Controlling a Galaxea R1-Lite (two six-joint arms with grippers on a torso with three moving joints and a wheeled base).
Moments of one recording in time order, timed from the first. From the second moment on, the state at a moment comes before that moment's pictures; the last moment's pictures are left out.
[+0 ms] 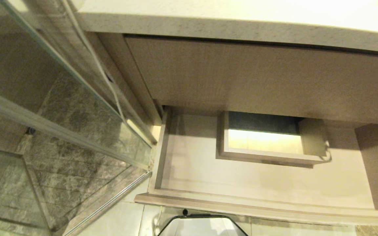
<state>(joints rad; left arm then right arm) 0.00 0.00 0.00 0.00 0.00 0.00 0.14 0.00 0.00 -0.03 0.01 -0.06</state>
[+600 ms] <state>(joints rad) 0.00 0.00 0.00 0.00 0.00 0.00 0.14 0.00 0.00 -0.03 0.02 -0.07</state>
